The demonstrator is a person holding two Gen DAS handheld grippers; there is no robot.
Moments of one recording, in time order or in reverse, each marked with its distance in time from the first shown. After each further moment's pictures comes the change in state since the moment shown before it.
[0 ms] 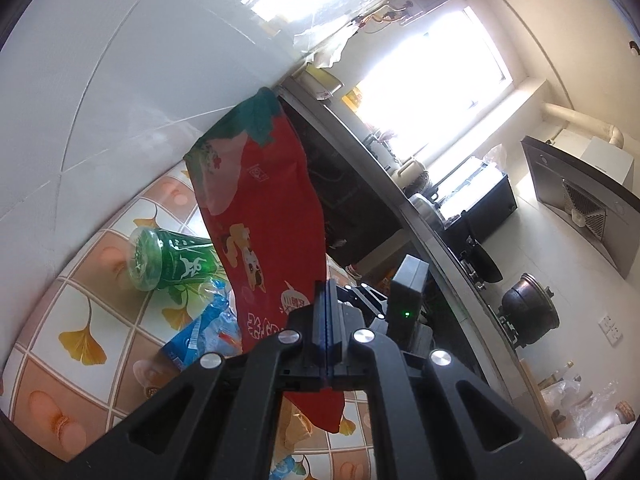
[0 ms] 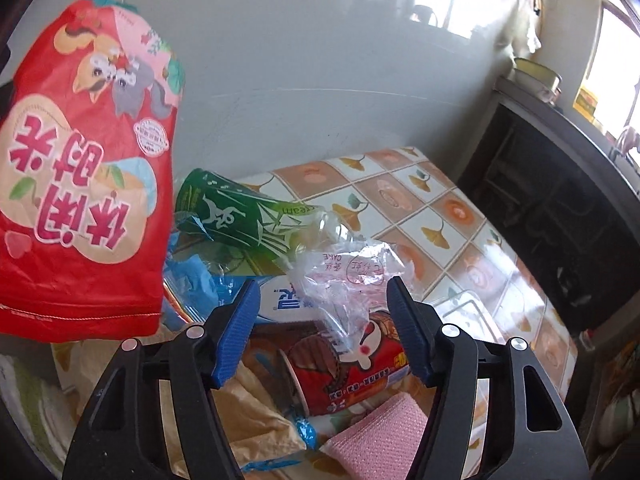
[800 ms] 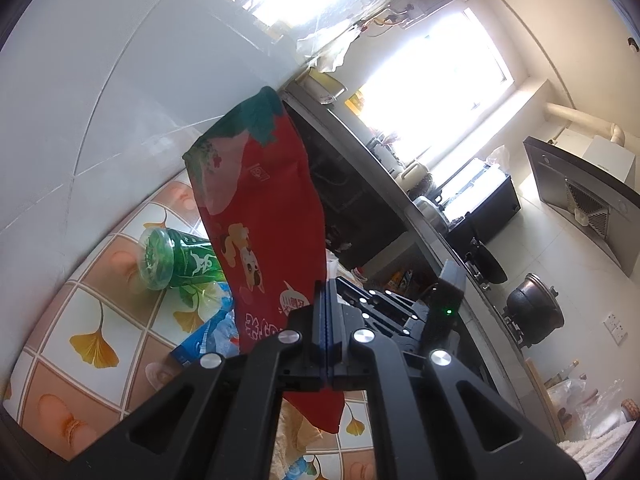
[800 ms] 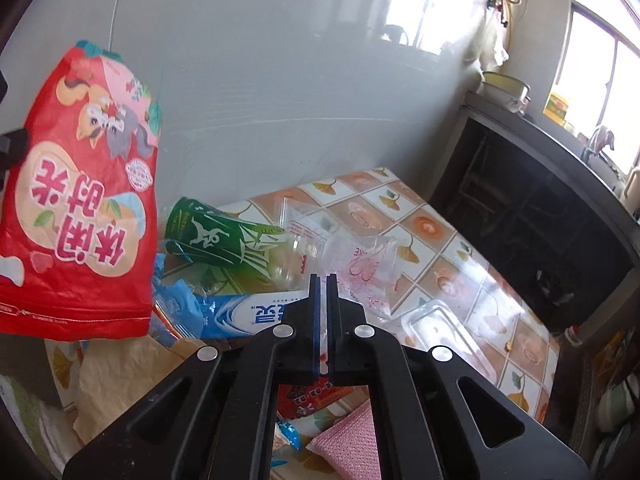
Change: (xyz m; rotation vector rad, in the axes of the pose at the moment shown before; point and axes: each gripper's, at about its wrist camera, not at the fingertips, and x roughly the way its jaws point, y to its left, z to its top) left arm -0.008 0.003 -0.004 0.013 -0.018 0.014; right arm -0.042 -0.013 0.002 0.090 -0.108 -0.077
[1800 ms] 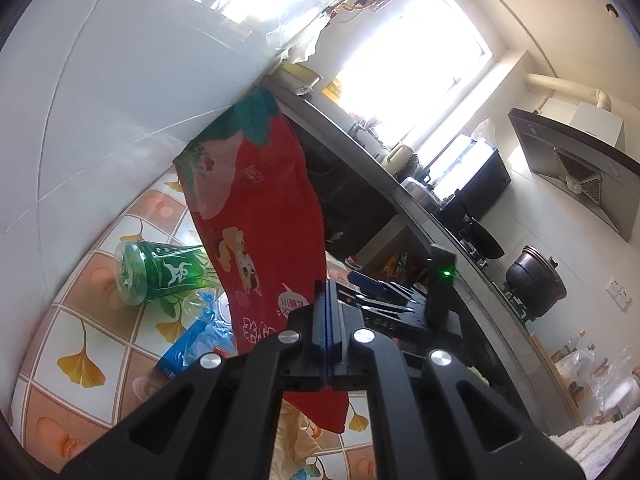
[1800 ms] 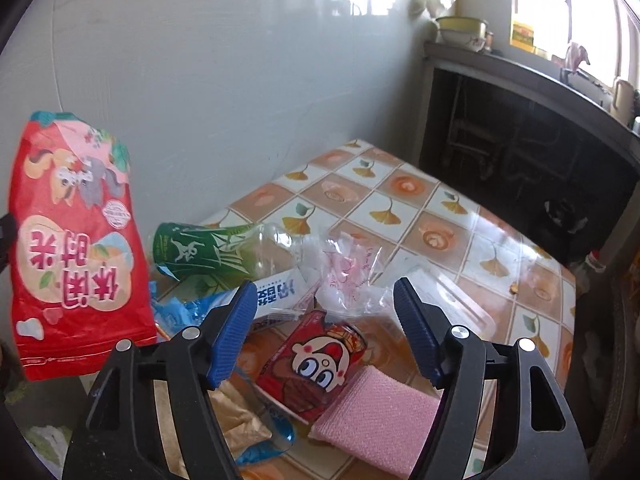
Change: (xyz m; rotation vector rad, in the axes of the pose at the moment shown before) left arm 0.021 -0.018 0.004 0.102 0.036 -0.025; right arm 0.022 -0.047 -0.005 0.218 0.109 0.054
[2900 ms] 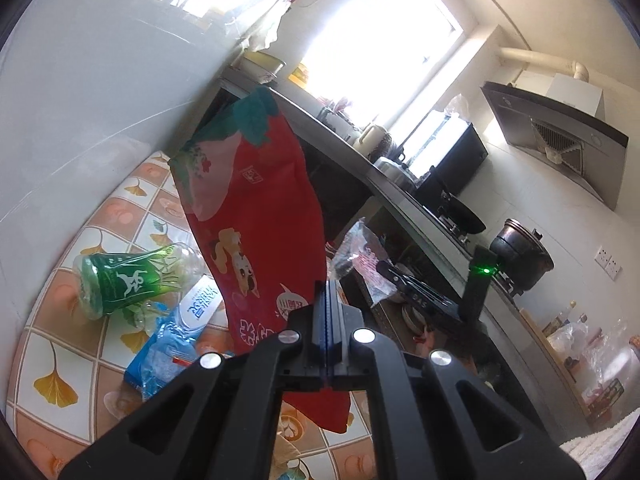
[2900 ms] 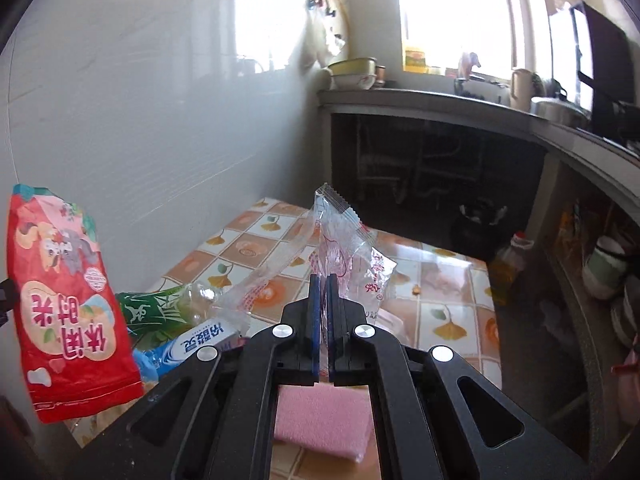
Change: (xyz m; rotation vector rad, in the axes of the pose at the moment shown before) left arm 0.026 -0.040 -0.001 0.104 0.068 -0.080; right arm -0.117 -0.045 -0.041 0.268 -0.250 -0.265
